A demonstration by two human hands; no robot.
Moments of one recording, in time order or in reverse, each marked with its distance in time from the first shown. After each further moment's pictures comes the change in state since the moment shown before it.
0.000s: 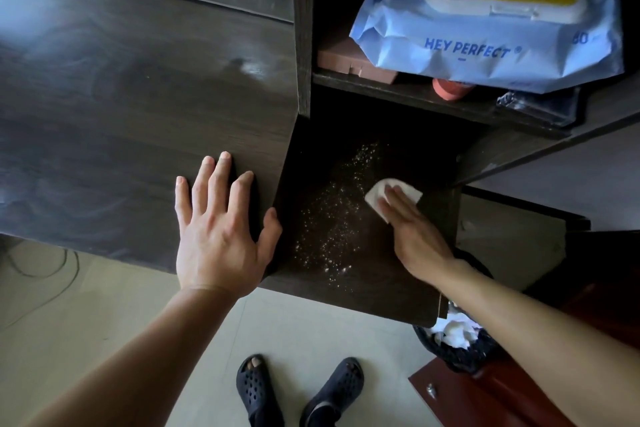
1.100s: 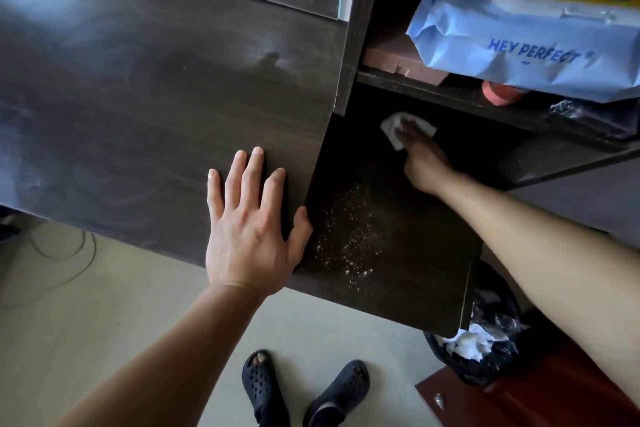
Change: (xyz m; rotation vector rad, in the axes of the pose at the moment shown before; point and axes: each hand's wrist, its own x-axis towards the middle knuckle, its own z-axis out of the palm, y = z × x) left_hand 0.000 -0.001 0.000 0.024 -0.015 0.005; right_hand 0.134 0.009 -0.027 0.044 -0.029 0.159
